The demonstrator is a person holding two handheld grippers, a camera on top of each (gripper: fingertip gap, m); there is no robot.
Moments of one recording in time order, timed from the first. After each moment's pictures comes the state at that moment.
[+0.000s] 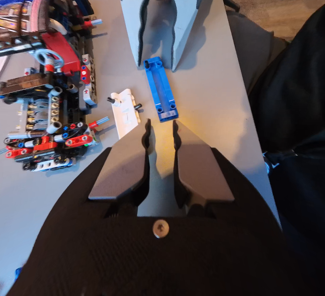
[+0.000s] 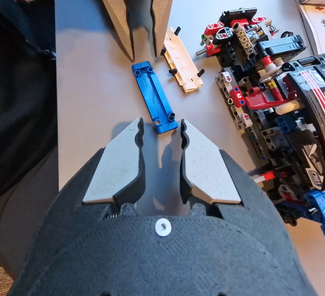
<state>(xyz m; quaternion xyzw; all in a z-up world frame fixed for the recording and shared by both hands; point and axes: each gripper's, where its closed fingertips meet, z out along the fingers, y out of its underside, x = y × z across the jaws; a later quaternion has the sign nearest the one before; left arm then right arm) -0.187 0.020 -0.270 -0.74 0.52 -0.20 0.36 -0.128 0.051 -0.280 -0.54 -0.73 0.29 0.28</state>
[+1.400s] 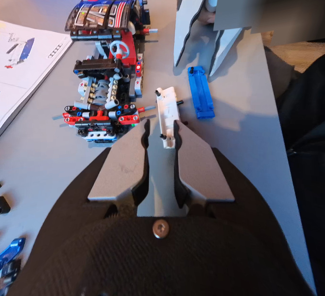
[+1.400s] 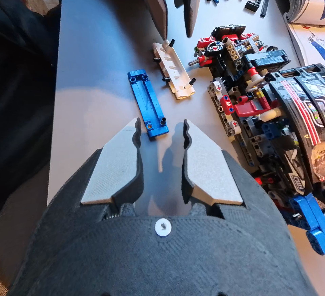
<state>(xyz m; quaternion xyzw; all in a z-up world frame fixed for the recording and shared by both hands) -0.224 0.056 -0.252 -0.77 0.43 -0.21 0.41 -0.133 0.059 -0.271 -0.52 -0.73 0.31 0.30</state>
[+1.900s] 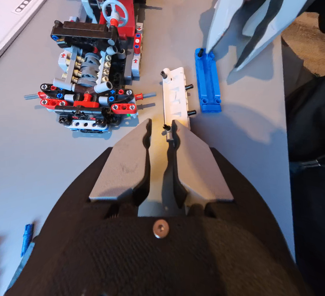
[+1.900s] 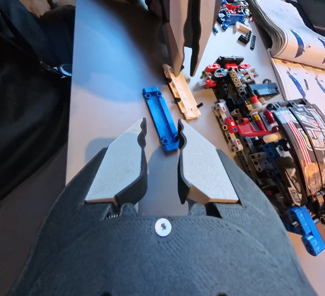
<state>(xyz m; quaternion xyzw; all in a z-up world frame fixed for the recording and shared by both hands) -0.223 0.057 -0.277 -0.82 0.41 -0.21 0.34 -0.140 0.032 -0.259 -0.48 -0.74 0.29 0.36</state>
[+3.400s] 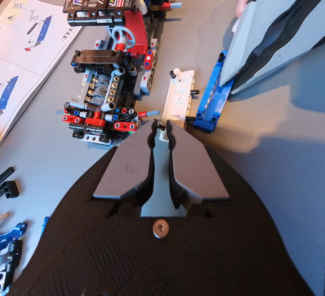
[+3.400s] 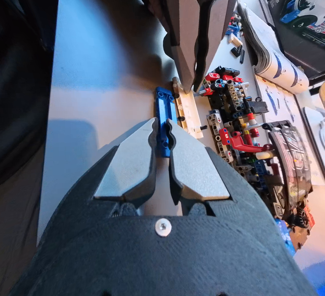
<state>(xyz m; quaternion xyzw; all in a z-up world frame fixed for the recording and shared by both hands) -0.210 0.073 -0.275 -0.82 0.40 -0.09 0.40 -0.153 0.034 -0.270 -0.44 -0.77 0.21 0.42</state>
